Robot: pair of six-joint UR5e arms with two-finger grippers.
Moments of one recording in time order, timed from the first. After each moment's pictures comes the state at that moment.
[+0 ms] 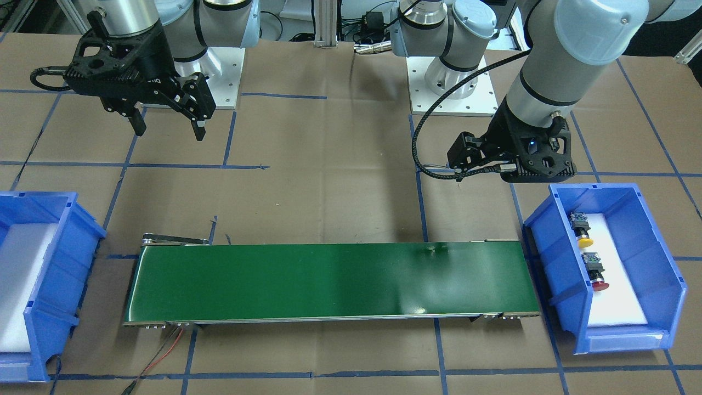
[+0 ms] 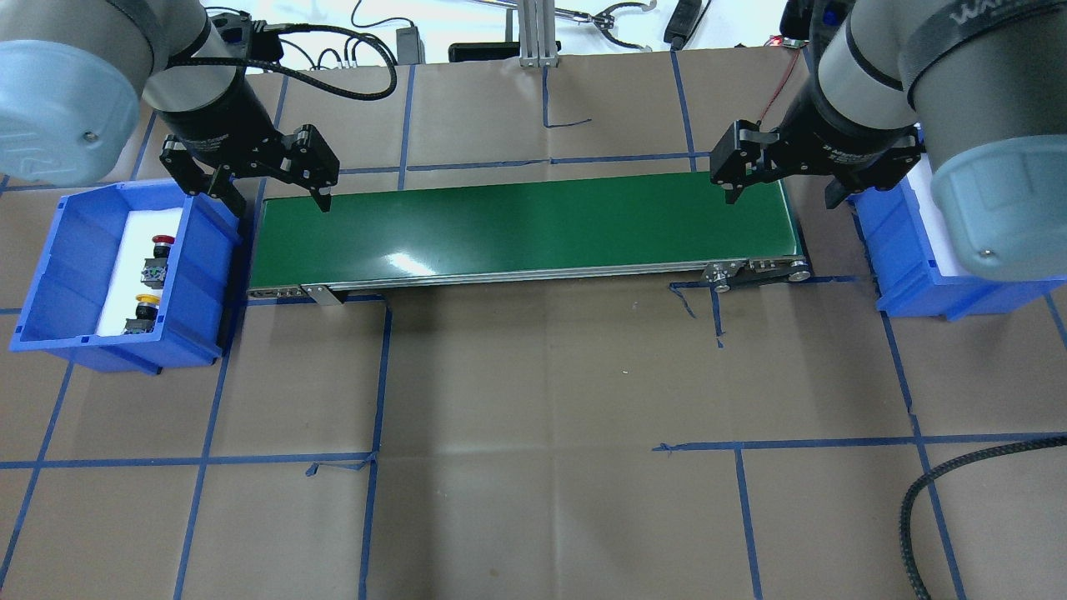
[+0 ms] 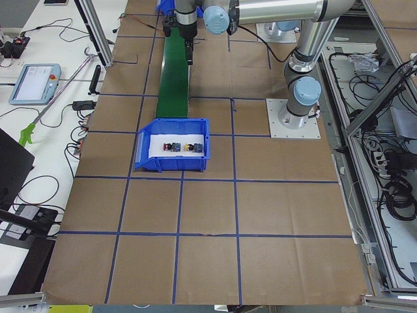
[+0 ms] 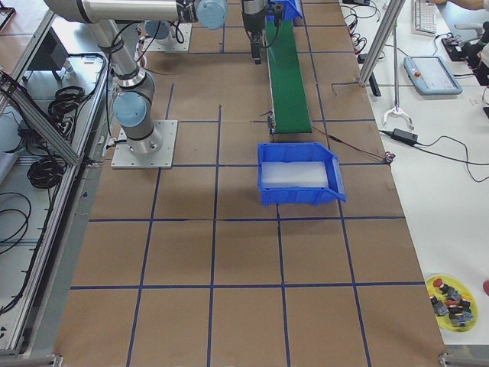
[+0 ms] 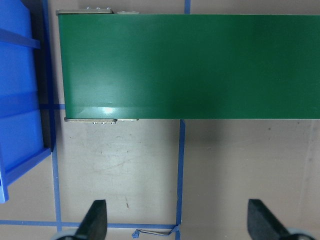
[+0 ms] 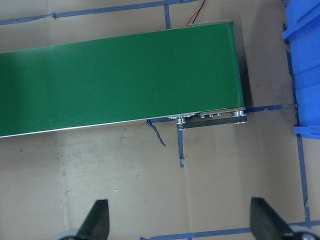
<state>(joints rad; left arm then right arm) -1.52 -1.66 -1.58 -1.51 1.58 0.02 1.60 -1.69 1.72 -1.75 -1.57 0.12</state>
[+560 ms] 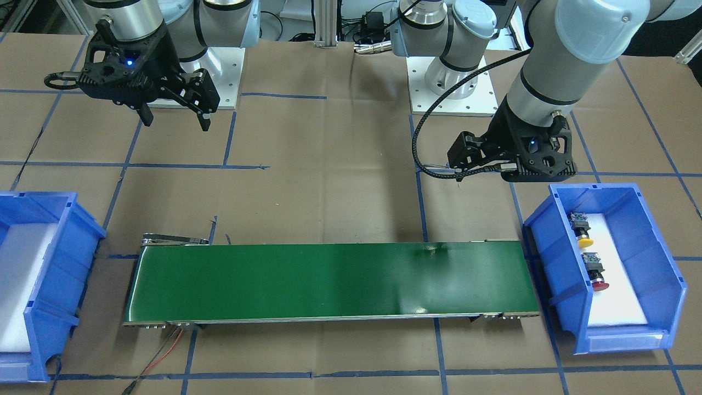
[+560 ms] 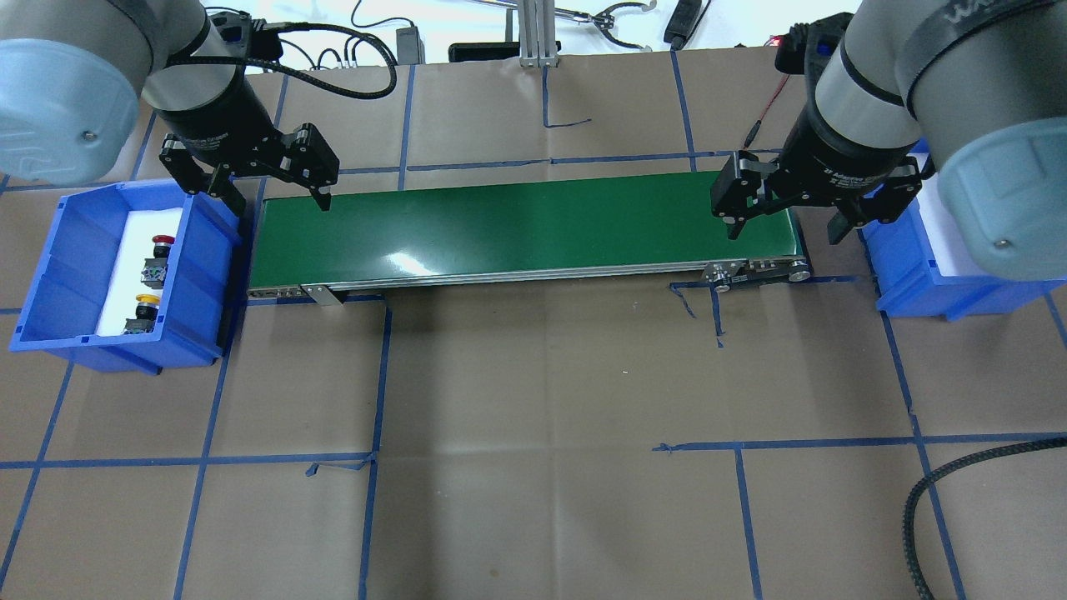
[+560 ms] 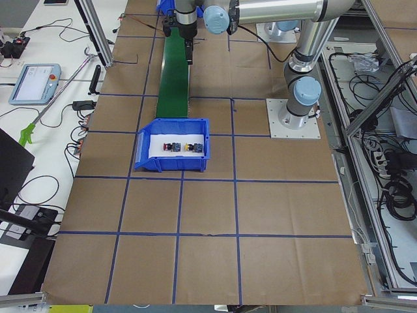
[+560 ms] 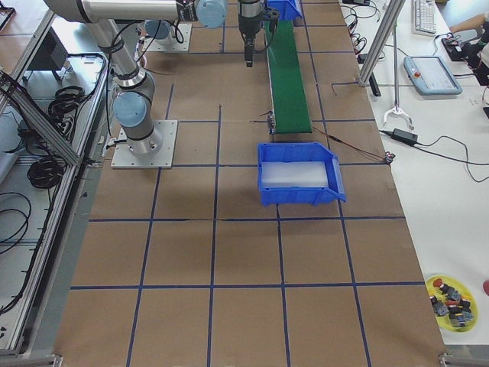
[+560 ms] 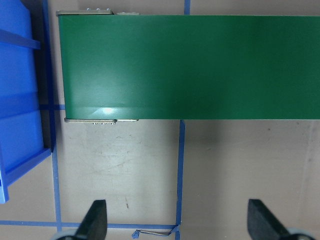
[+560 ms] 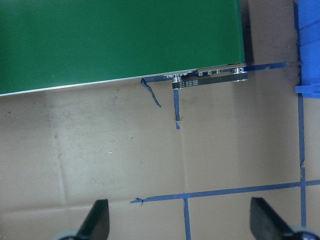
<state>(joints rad) -1.52 -1.66 -1.57 -1.51 1.58 0.02 1.60 -1.69 1.72 -1.64 -1.56 0.13</state>
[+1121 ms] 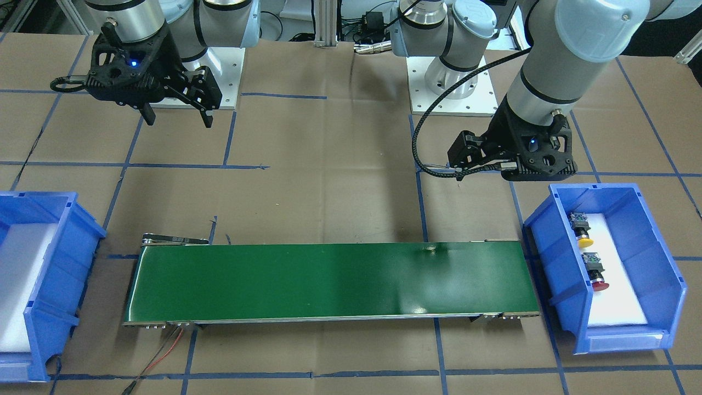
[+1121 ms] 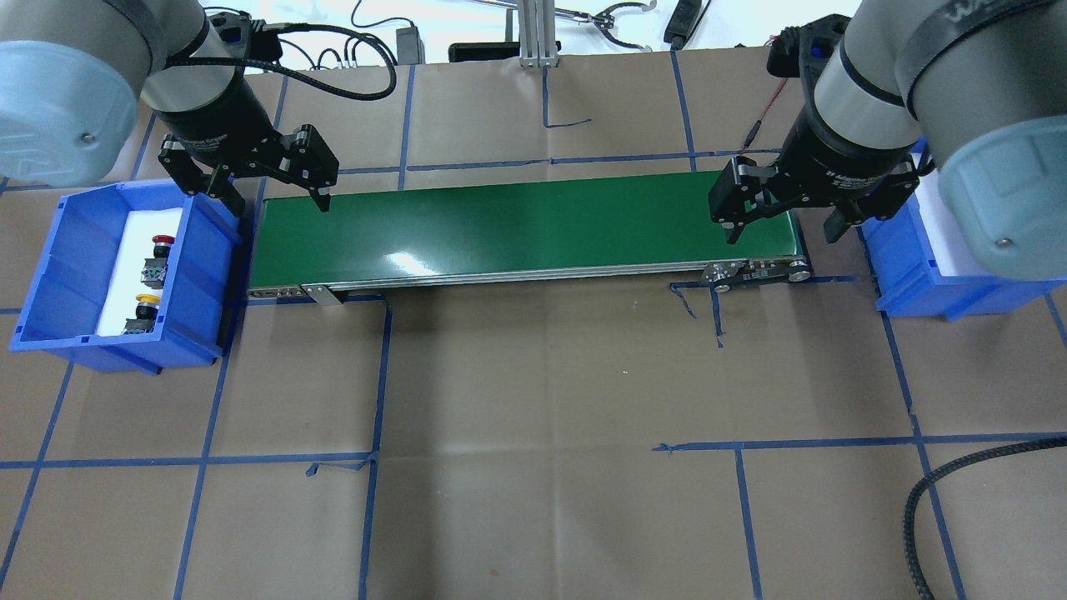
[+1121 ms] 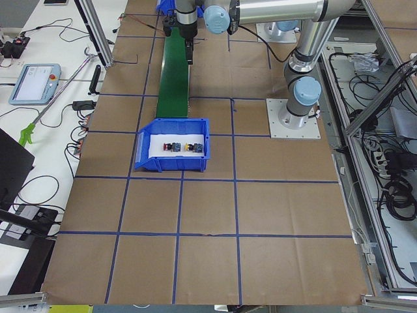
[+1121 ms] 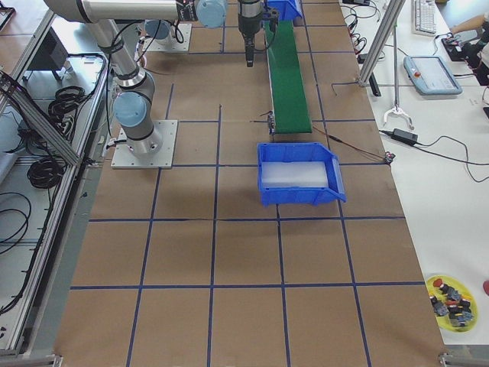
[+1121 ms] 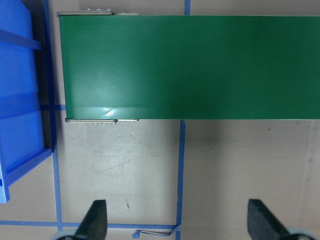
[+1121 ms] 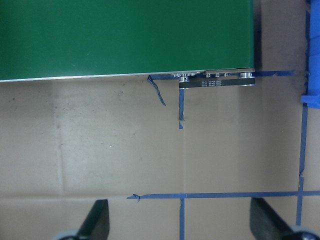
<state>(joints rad) -1.52 -1.65 -1.58 -1.51 1.58 0.03 1.60 -1.69 1.72 -1.64 -1.55 0.04</state>
